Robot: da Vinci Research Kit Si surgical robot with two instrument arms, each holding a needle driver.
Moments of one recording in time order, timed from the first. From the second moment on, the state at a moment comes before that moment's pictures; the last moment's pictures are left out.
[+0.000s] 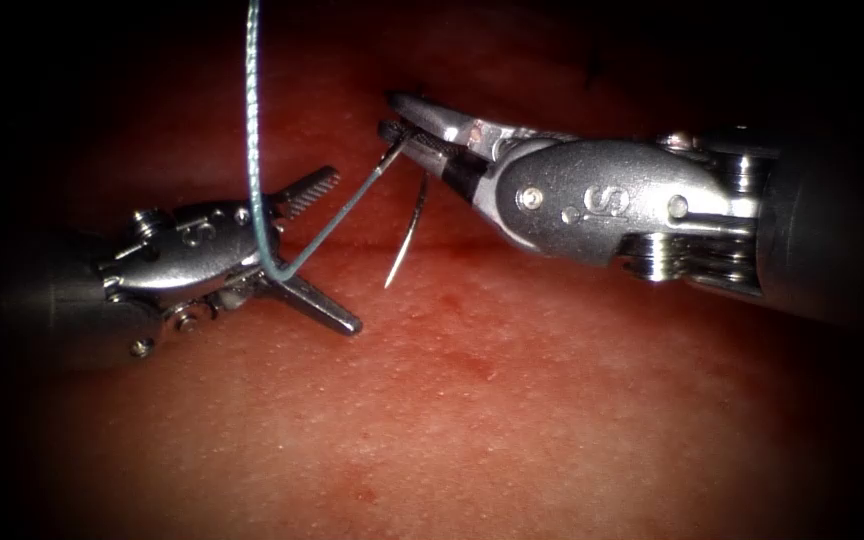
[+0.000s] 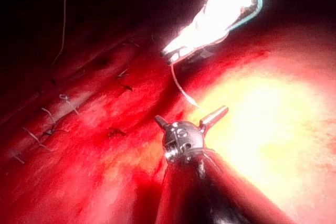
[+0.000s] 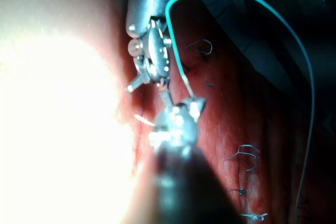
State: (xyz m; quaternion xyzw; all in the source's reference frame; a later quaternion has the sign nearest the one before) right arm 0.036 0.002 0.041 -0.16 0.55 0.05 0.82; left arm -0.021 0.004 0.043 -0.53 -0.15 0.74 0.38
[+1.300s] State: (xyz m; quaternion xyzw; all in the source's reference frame) right arm 0.042 0.006 0.052 -0.13 0.64 -0.01 0.76; left arm -0.018 -0.006 0.057 -0.32 -0.05 0.91 0.25
